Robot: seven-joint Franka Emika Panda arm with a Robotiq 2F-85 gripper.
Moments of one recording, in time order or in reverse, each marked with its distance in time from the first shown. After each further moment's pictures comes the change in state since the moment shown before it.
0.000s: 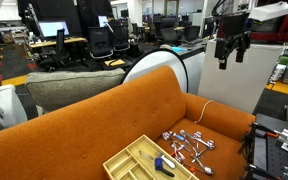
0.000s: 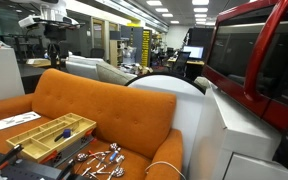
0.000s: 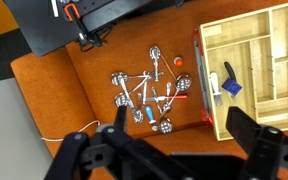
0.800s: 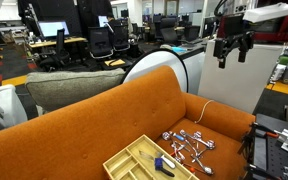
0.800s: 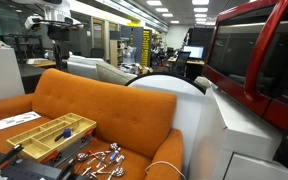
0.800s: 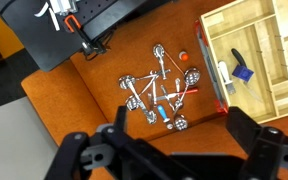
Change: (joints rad) arm -0.044 0.001 -0.005 -0.007 0.001 0.003 0.105
